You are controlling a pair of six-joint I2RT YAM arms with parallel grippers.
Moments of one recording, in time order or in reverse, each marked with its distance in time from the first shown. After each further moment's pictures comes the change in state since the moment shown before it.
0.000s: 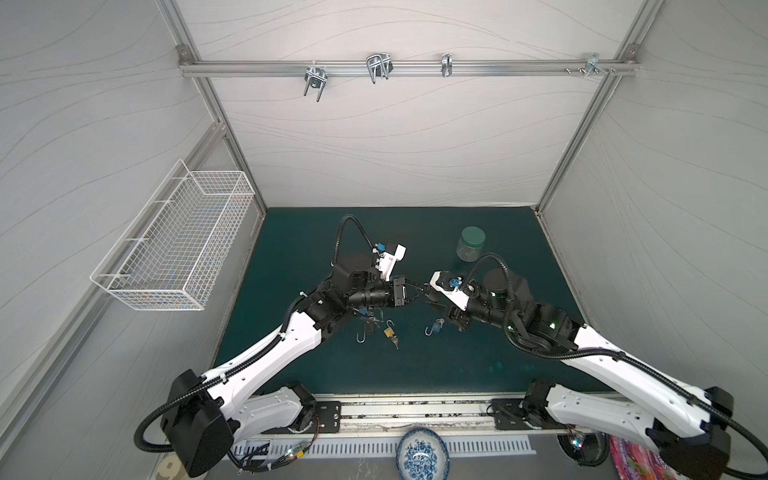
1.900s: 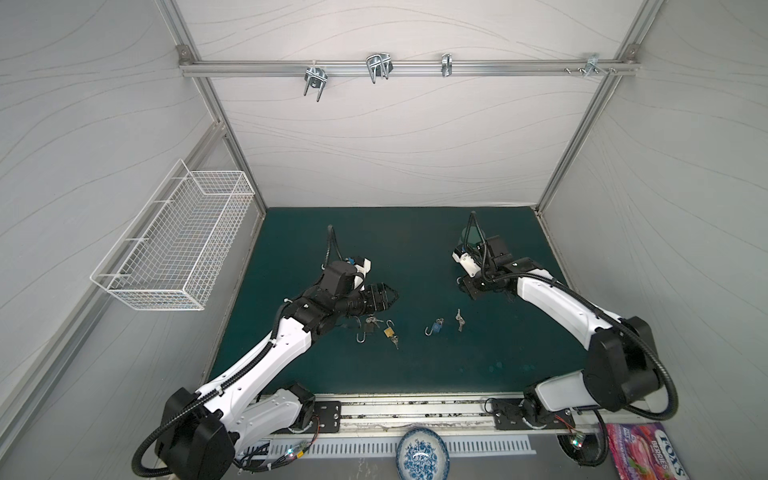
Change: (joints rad) left arm 0.163 -0.064 -0.106 -0.343 -0.253 0.071; right arm -0.546 0.512 0.093 -0.183 -0.092 0.108
